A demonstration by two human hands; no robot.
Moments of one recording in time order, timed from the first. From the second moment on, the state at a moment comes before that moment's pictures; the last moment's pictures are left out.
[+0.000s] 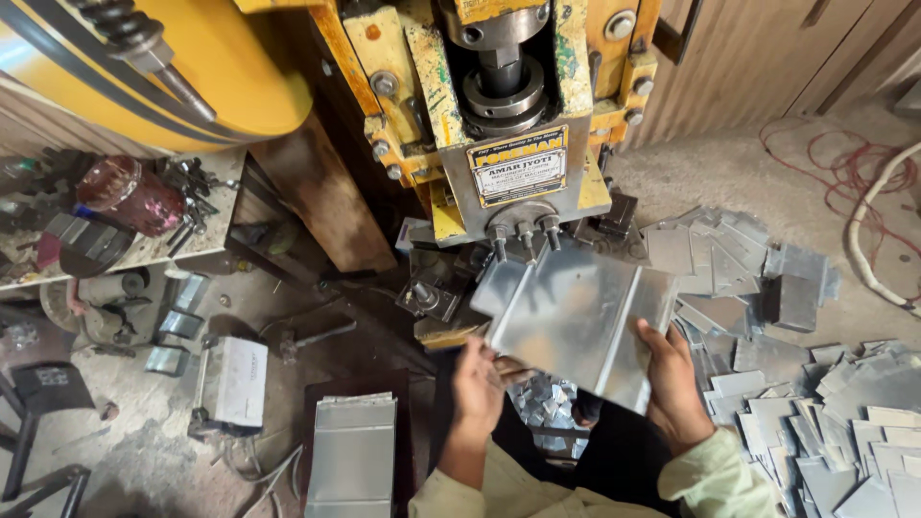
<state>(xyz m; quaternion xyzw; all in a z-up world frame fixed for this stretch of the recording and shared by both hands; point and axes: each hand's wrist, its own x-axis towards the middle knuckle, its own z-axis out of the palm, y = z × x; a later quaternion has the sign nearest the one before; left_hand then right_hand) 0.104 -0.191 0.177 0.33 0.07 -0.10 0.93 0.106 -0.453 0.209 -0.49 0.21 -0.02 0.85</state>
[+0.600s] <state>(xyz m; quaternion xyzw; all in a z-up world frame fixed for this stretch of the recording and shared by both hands) 0.021 -0.163 0.150 0.36 0.17 -0.05 0.92 0.067 -0.416 0.170 -0.16 -0.08 0.06 0.98</state>
